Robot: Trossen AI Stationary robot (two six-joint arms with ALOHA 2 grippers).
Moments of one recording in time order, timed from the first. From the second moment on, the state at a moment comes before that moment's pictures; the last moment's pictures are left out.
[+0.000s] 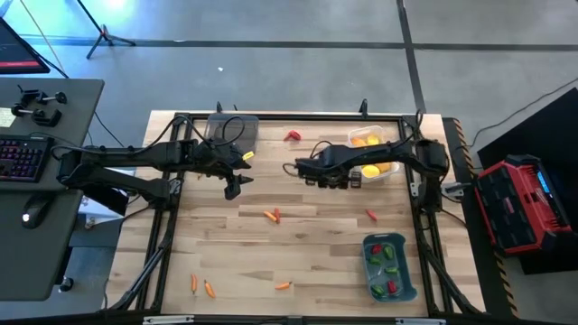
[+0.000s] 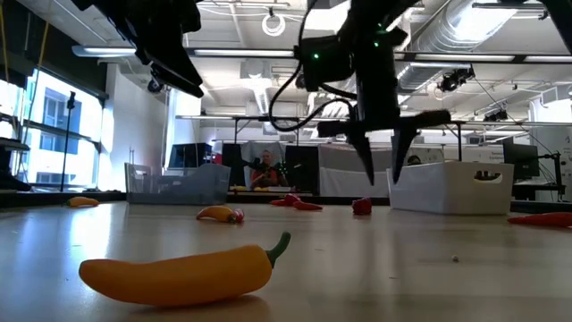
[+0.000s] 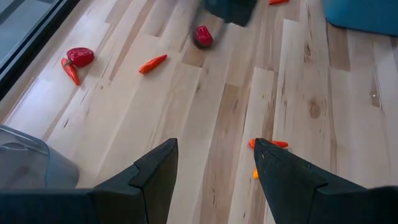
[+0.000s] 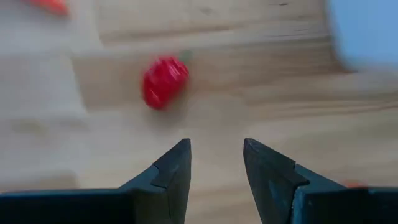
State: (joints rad) left arm 0.14 1.07 0.83 -0.52 -0.04 -0.10; right arm -0.12 1.92 1.41 -1.13 0.12 1.56
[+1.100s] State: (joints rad) left arm 0.14 1.07 0.83 -0.47 -0.04 -0.10; right arm -0.20 1.93 1.21 -0.76 0.16 1.73
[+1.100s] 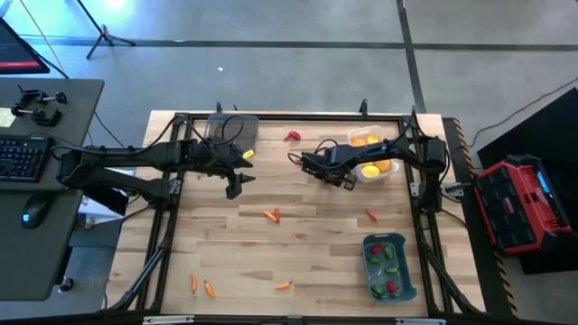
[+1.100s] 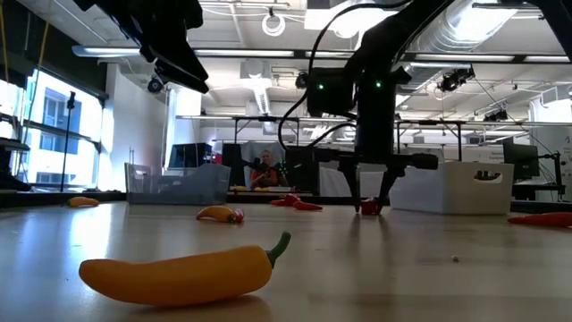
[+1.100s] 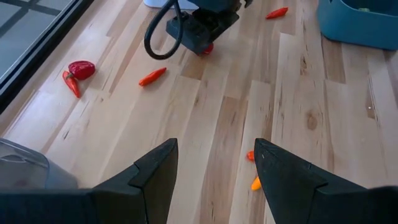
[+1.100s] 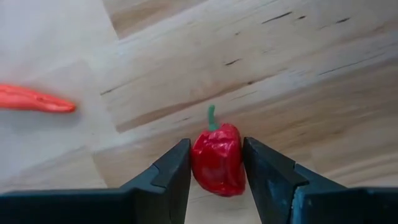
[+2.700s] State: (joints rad) left arm 0.01 1.07 0.83 -0.04 -0.13 -0.89; right arm 1.05 1.44 1.11 -1.06 0.26 2.21
